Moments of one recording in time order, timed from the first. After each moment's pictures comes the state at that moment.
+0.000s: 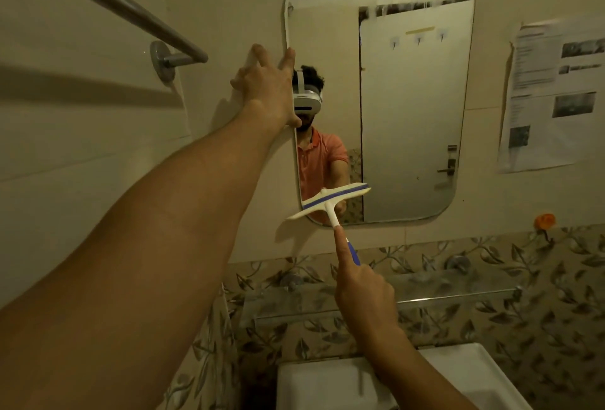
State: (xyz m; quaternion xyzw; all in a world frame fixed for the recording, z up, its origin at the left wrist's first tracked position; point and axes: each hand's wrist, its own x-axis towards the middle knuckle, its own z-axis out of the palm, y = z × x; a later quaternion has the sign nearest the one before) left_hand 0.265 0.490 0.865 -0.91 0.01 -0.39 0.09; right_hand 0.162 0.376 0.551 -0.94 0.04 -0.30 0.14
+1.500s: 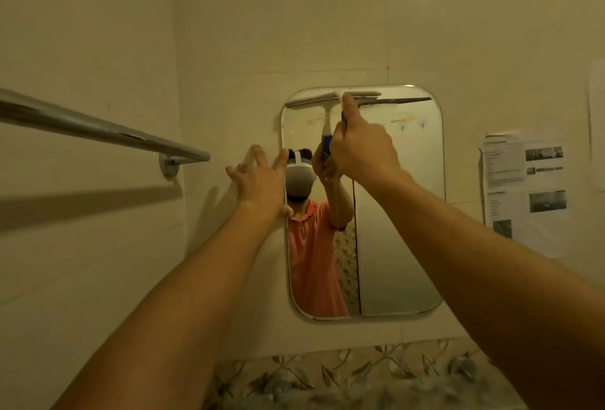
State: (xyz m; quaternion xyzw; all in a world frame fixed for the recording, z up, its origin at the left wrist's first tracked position) left_hand 0.276 0.490 0.869 -0.92 0.00 -0.39 0.10; right_hand 0.185 0.333 0.909 -0.84 -0.04 -0.46 0.27
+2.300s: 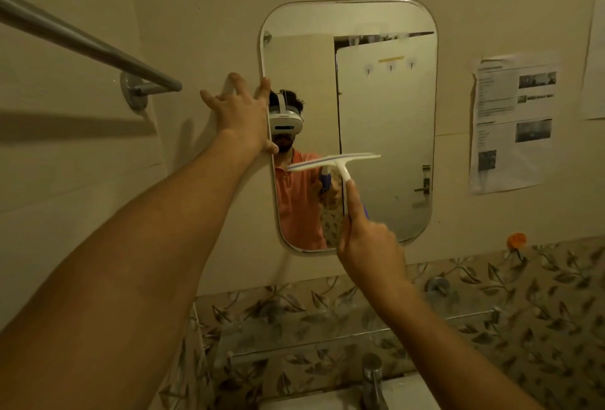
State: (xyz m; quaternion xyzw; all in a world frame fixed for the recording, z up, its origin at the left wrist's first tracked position) left_hand 0.270 0.491 0.869 -0.90 0.01 -0.40 0.15; right_hand 0.168 0.325 0.665 -0.90 0.03 -0.38 0.20
